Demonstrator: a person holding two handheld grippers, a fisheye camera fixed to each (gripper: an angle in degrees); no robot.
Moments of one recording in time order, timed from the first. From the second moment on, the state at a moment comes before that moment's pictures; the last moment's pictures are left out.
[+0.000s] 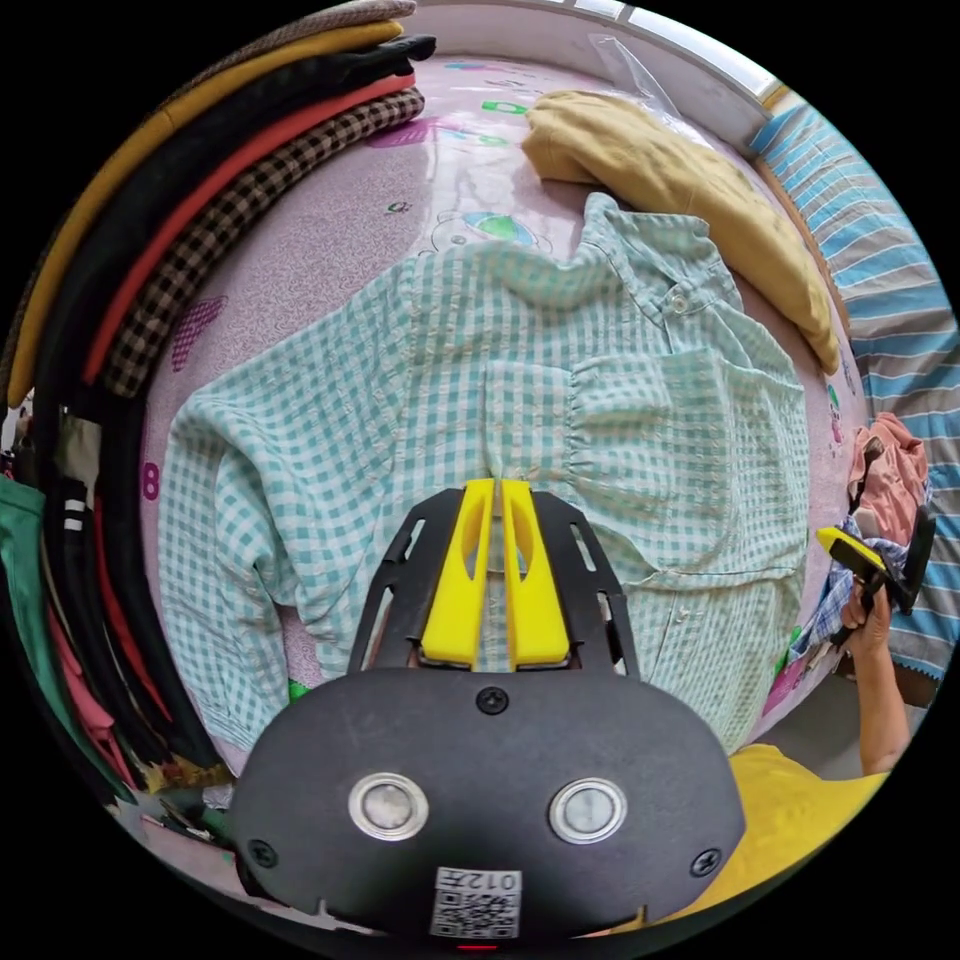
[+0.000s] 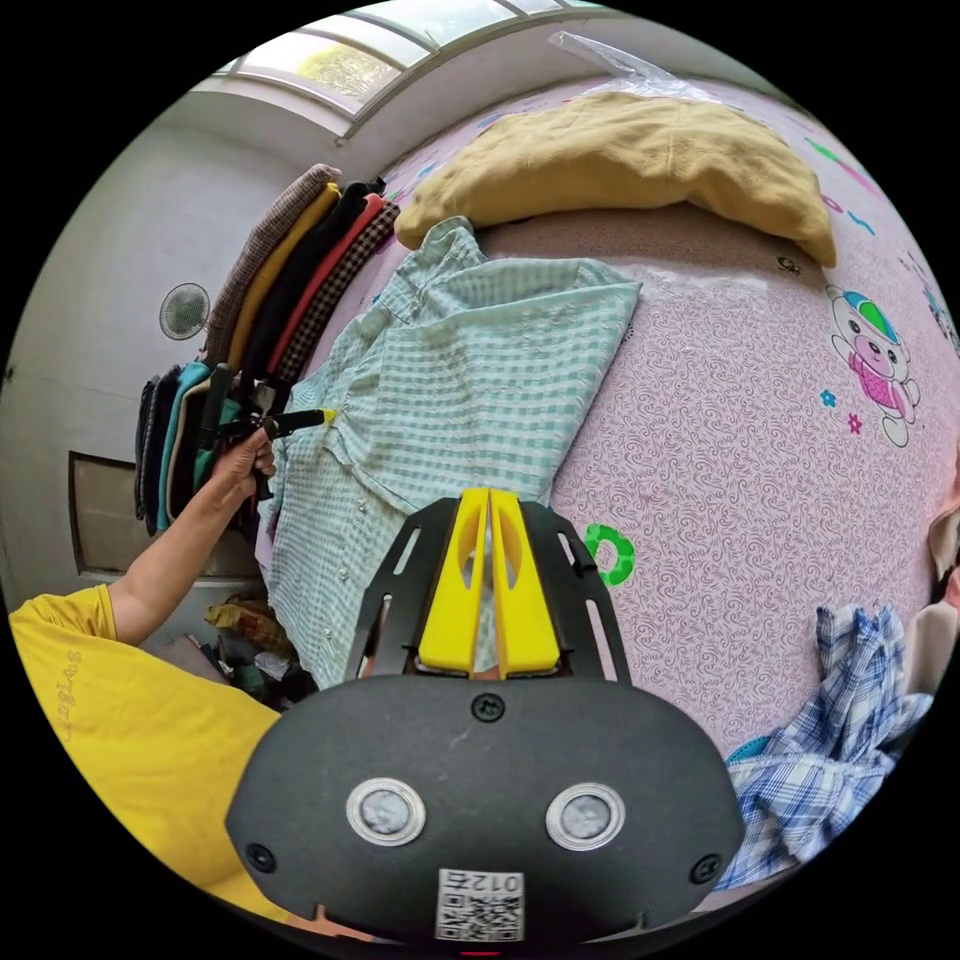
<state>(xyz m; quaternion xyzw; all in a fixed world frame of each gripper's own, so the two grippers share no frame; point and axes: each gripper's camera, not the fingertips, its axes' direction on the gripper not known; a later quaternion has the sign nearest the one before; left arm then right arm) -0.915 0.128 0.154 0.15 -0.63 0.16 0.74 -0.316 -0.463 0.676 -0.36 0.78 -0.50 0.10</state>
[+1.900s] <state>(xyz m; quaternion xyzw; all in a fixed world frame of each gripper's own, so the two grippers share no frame) -0.628 0.828 0.034 0.48 -0.49 -0.45 0.57 0.211 -0.263 0.364 -0.73 0.61 -0.30 -0.07</state>
